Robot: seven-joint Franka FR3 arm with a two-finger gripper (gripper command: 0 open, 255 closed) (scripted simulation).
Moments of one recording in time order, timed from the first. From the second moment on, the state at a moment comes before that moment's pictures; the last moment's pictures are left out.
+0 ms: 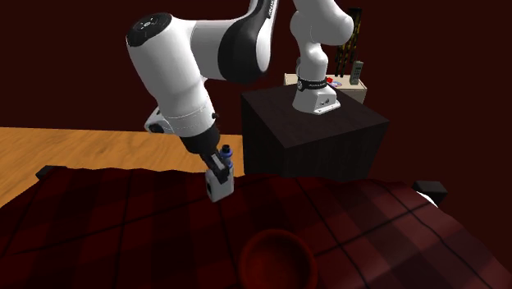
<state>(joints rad) 0.36 0.69 0.35 -1.50 -0.16 1.94 0.49</state>
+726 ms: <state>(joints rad) 0.56 0.87 0.37 -1.20 -0.18 1.82 0.66</state>
